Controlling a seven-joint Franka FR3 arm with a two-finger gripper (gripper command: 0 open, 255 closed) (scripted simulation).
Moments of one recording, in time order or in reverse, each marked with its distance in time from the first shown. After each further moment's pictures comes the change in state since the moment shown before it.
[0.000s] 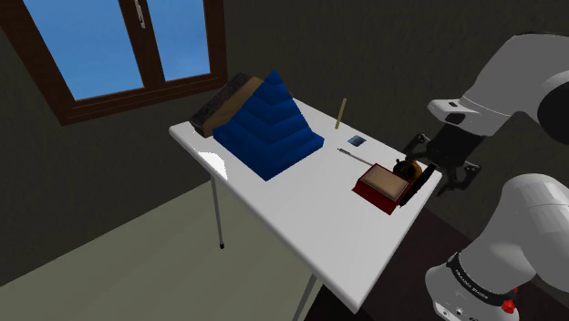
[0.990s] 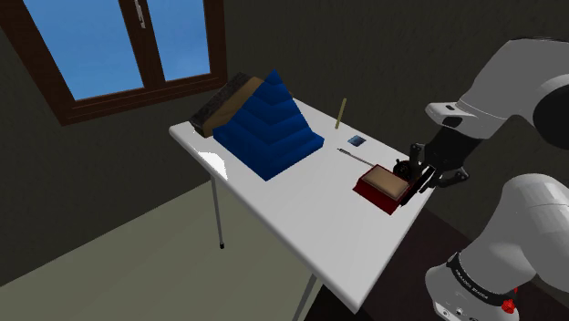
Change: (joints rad) arm -0.001 0.003 -0.006 -0.017 -0.005 0.020 -0.001
